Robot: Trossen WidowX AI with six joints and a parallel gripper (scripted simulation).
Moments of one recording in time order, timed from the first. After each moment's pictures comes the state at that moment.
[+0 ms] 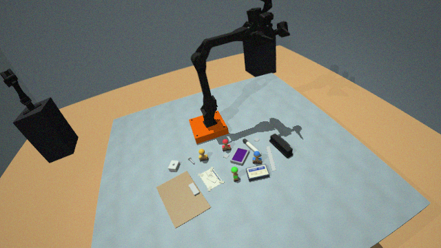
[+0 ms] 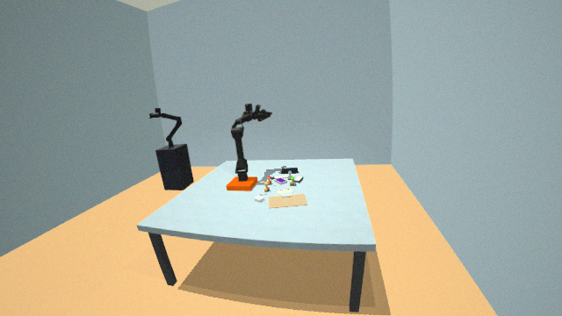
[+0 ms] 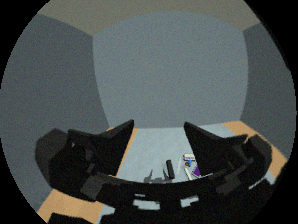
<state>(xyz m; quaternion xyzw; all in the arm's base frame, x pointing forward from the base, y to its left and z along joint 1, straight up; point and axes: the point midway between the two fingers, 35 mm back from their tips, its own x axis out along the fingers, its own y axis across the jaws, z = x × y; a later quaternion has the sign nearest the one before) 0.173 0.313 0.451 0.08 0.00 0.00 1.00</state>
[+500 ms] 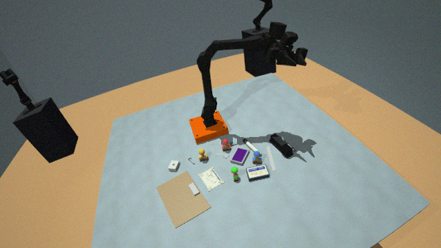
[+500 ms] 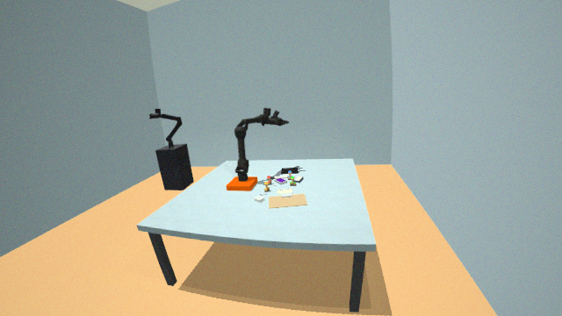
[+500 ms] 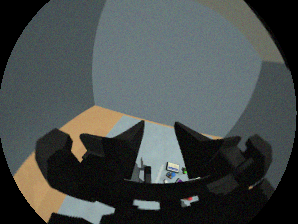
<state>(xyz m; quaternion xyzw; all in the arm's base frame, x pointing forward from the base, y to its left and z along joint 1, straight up) 0.307 0.301 0.388 -0.08 0.06 -0.01 0.99</state>
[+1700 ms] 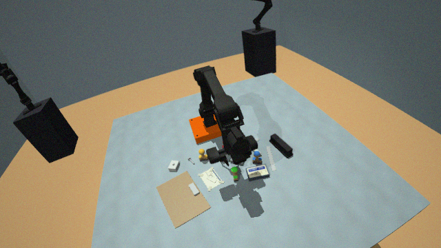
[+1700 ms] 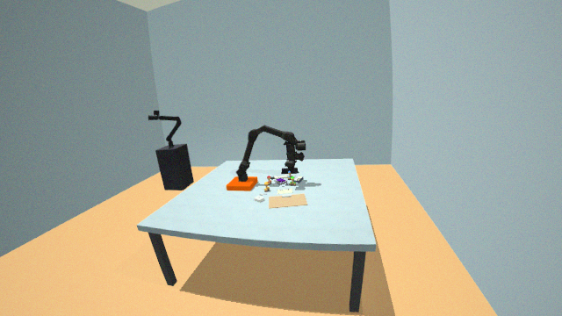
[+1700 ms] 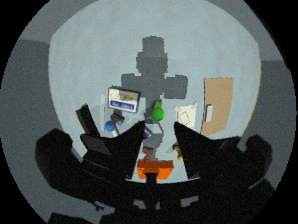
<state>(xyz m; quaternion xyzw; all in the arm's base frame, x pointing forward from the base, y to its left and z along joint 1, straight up) 0.380 -0.027 0.104 0.03 0.69 -0.04 0.72</state>
